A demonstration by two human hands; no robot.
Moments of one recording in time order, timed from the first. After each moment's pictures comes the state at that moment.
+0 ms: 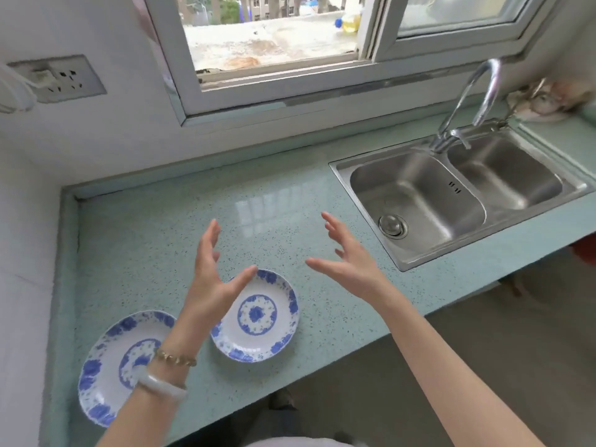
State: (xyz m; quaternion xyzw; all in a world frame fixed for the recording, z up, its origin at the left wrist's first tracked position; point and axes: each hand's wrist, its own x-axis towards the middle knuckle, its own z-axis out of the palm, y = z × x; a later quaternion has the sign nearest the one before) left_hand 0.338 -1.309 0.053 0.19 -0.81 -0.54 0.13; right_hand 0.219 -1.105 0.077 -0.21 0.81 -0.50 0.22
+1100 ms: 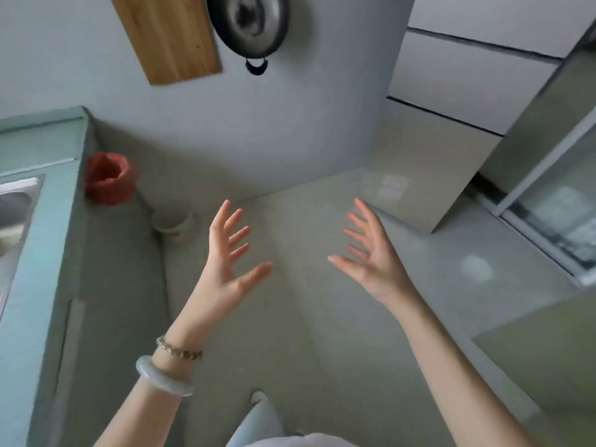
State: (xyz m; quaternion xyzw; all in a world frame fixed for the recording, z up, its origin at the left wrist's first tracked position) left_hand 0.420 -0.732 0.103 -0.53 -0.59 -0.53 -0.30; right_hand 0.640 -0.630 0.110 0.40 0.65 -0.54 -0.36
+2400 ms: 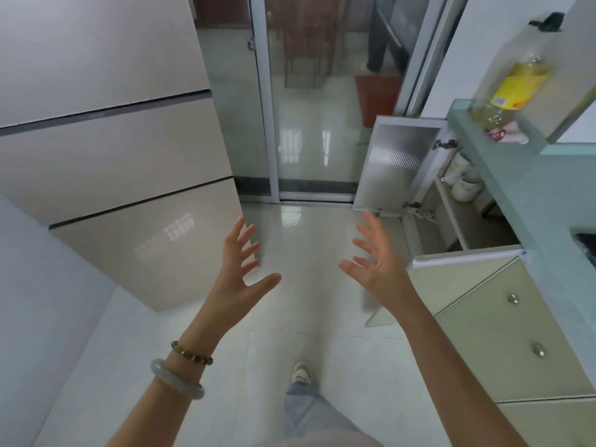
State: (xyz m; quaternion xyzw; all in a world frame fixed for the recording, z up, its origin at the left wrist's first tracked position) left_hand 0.760 -0.093 0.073 -0.76 -0.27 -0.23 -0.55; right_hand 0.956 -0.246 0.066 0.71 0.34 -0.26 -0.57
